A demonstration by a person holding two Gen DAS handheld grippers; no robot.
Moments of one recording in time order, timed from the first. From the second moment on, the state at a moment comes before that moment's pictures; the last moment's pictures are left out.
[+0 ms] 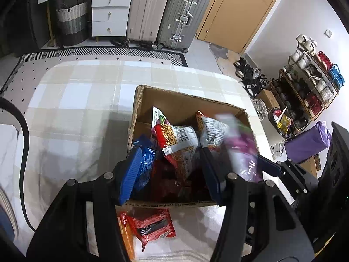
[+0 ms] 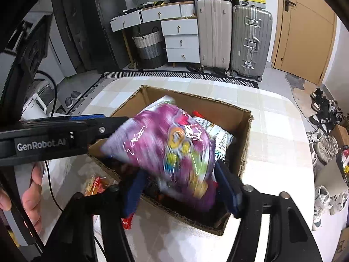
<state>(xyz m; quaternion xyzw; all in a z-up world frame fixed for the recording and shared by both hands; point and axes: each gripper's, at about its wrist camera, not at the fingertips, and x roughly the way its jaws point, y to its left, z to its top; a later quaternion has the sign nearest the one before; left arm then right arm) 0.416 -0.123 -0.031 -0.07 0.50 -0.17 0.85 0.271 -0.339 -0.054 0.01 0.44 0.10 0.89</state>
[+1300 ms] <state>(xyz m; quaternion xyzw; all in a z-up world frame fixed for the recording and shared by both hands) 0.103 0.014 0.094 -0.13 0.31 -0.11 0.93 0.021 -0.333 0.041 0.11 0.25 0.11 0.96</state>
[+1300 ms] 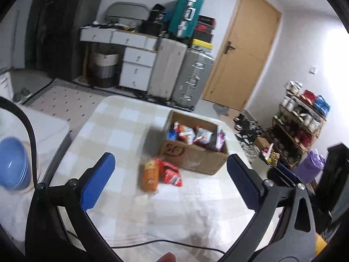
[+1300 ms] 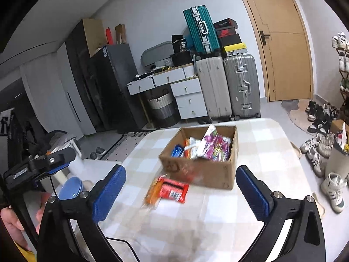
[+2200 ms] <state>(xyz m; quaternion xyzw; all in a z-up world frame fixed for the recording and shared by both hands) 0.126 0.012 -0.025 -0.07 0.34 -0.02 0.94 0.026 -0.292 -0.073 0.05 0.26 0.05 0.96</state>
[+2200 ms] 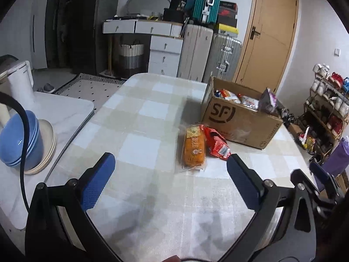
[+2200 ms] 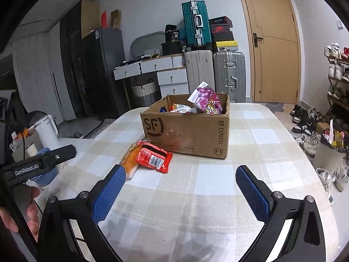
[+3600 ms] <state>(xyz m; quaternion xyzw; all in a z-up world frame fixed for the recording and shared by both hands) 0.309 -0.030 -0.139 -0.03 0.51 -0.08 0.86 0.084 -0.290 -0.096 0.04 0.34 0.05 0.94</state>
